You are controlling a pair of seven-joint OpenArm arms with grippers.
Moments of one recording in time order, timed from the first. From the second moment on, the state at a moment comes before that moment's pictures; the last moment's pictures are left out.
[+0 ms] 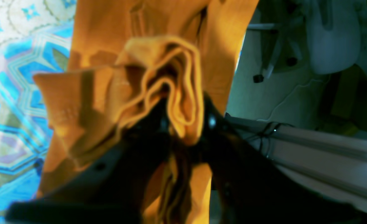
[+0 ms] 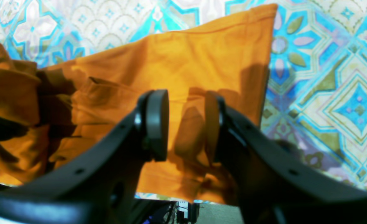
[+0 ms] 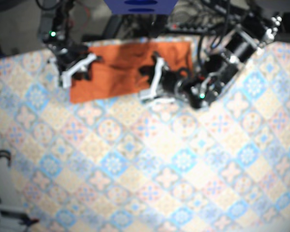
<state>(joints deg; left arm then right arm) -12.2 -21.8 41.6 85.0 -48.9 -36.6 62.1 -28.7 -0.3 15.2 104.0 16.8 19.6 -36.4</state>
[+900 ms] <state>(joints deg) -12.0 -27.6 38.0 87.8 -55.0 -36.8 61.9 -28.7 -0.4 15.1 103.9 16.8 19.6 -36.5</state>
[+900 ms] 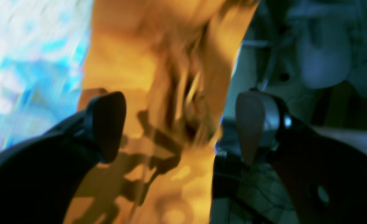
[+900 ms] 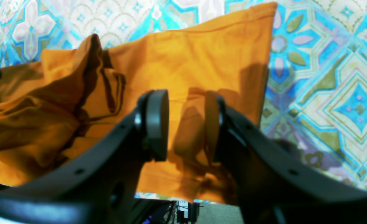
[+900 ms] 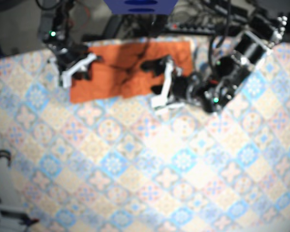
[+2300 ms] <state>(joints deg) -4.1 -16.1 40.5 87.0 -38.6 -35.3 61.8 -27.3 -0.3 15.2 103.8 16.8 19.6 -36.4</state>
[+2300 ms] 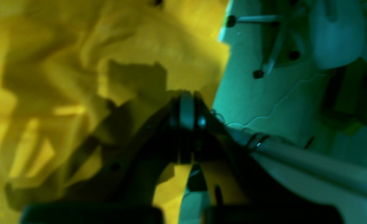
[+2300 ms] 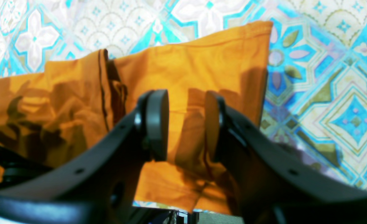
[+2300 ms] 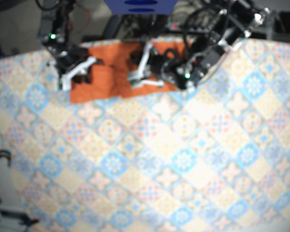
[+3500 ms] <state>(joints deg) -2.7 -32.0 20.9 86.7 -51.1 -35.5 61.7 -19.9 7.4 31.6 78.4 57.3 20.1 -49.5</state>
